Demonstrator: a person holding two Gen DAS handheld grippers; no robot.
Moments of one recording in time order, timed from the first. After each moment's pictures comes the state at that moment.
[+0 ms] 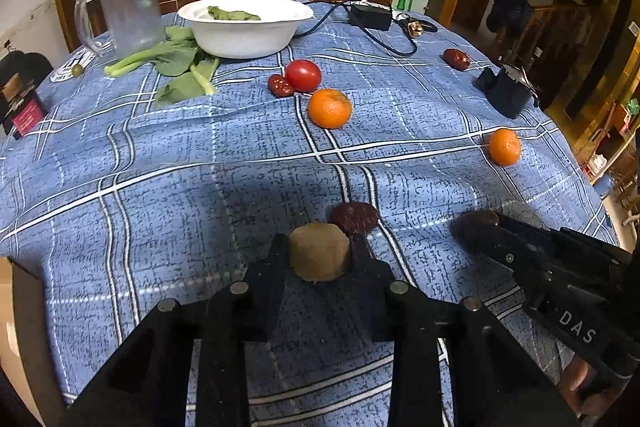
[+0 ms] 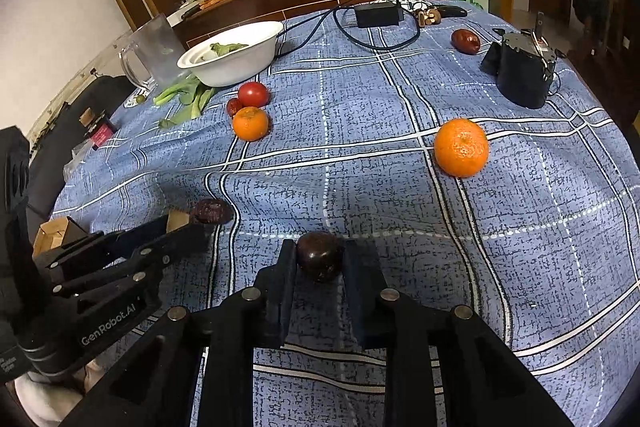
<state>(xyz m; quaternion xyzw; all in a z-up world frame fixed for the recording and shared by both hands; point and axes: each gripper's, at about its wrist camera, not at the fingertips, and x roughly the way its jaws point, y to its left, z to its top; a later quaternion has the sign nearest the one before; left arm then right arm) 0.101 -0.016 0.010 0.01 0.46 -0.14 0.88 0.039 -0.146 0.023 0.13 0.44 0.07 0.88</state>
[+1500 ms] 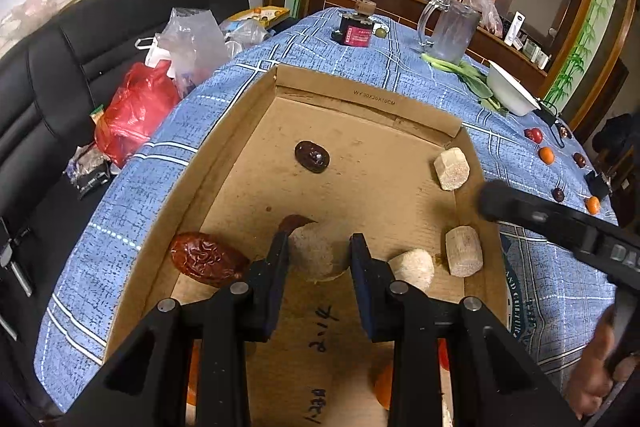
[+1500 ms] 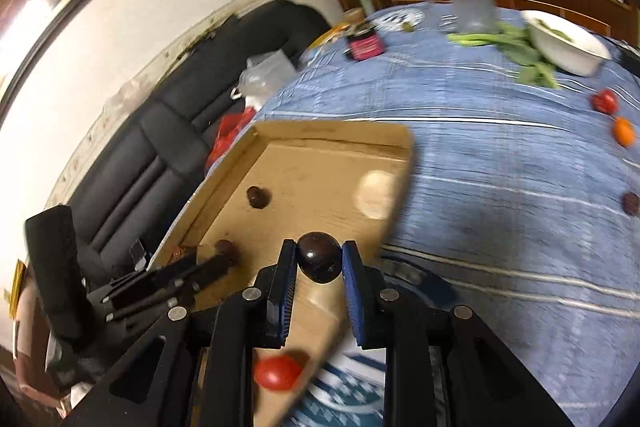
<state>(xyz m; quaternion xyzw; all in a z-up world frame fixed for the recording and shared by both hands) -0.089 0.286 0.035 -0.14 0.42 0.09 0.89 -0.020 0.157 0.075 0.07 0.45 0.35 0.82</state>
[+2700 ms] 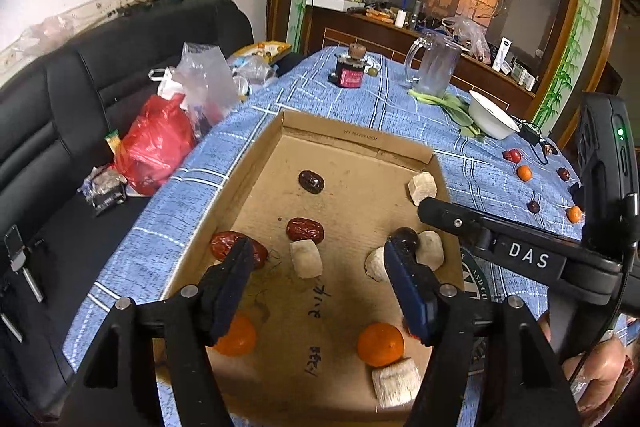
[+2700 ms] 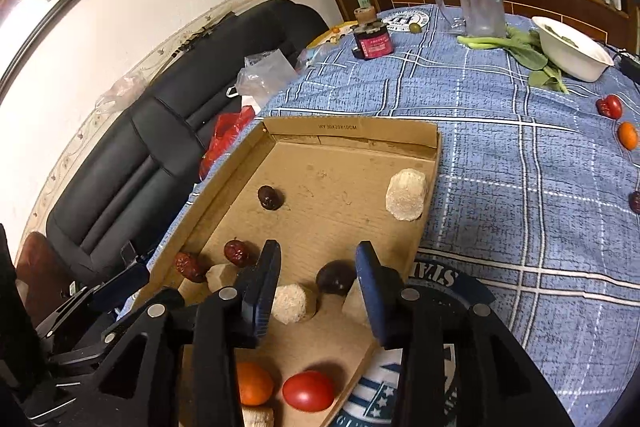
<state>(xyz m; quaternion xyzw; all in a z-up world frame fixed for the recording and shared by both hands) -0.142 0.272 0.083 -0.12 0.36 0.10 0.92 -0.042 0.164 0.082 0.07 0.44 0.33 0.84</state>
